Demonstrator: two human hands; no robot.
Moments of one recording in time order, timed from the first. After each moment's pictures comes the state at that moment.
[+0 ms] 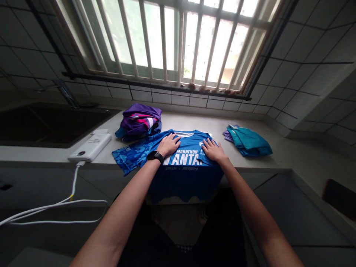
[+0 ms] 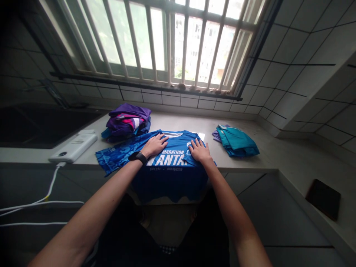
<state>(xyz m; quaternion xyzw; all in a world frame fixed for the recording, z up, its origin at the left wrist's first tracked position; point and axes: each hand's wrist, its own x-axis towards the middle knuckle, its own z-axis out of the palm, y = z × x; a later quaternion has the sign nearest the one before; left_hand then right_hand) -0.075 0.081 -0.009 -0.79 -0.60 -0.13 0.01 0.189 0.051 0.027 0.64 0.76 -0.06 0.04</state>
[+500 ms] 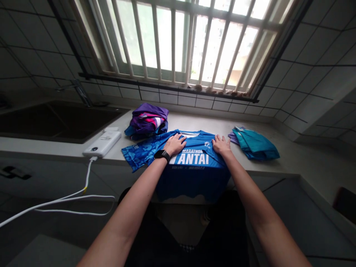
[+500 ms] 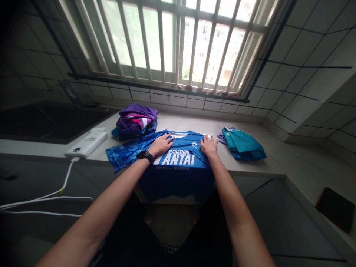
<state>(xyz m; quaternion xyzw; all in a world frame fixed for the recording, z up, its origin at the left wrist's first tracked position) -0.072 0.079 -0.008 -0.78 -0.61 -0.13 -0.01 0.197 0.098 0.031 0.72 0.69 -0.04 0.03</state>
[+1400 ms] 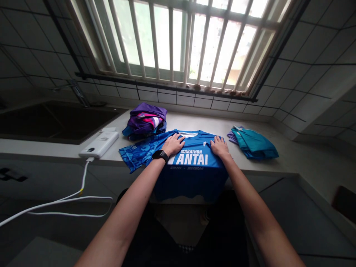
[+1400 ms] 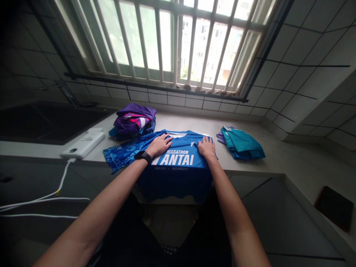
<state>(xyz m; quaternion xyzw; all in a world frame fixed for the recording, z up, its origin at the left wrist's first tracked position) -0.070 0.077 -0.006 -0.78 -0.61 -0.13 0.00 0.192 0.082 0.023 0.72 0.69 -0.07 -0.02</state>
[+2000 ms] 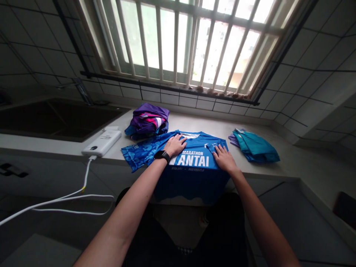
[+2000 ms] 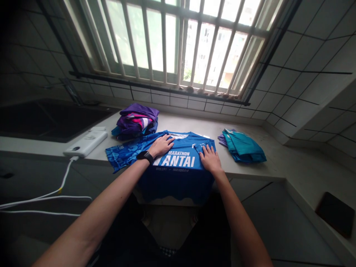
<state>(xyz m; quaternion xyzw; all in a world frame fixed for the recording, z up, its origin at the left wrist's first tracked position) -0.070 0.077 -0.006 -0.78 -0.61 -0.13 0.00 0.215 0.032 0.013 0.67 0.74 -0.05 0.01</state>
